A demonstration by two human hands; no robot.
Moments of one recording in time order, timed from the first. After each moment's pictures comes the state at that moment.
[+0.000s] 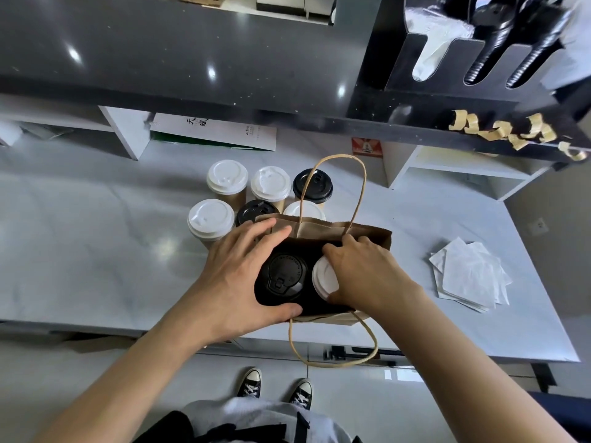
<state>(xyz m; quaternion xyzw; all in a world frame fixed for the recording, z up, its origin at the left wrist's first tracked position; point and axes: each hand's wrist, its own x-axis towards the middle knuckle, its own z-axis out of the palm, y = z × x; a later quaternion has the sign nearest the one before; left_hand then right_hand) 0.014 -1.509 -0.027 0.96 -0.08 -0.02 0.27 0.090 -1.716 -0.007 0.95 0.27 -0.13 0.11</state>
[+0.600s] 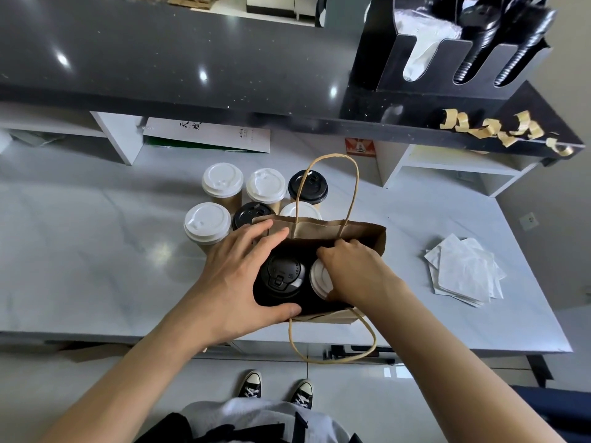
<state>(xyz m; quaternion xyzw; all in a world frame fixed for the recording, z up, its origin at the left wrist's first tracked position) 0.014 -1.507 -0.027 0.96 -0.09 -0.02 0.28 0.097 -1.710 -0.028 0.95 0.27 -0.13 0.12</state>
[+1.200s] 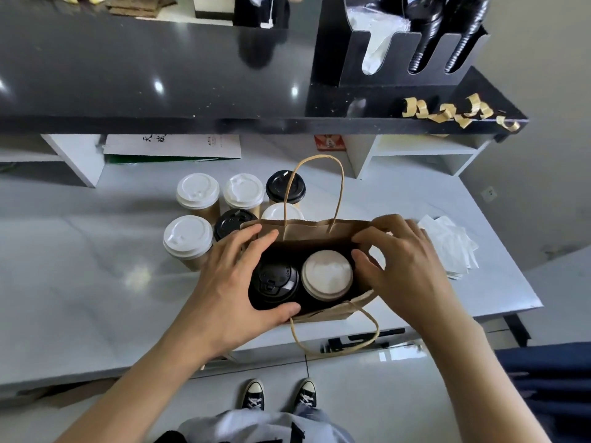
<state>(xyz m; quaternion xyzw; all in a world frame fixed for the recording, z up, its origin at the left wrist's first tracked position) 0.017 -1.507 -0.032 0.94 -0.11 0.01 0.32 0.053 -1.774 -0.005 0.98 0.11 0.09 -0.16</state>
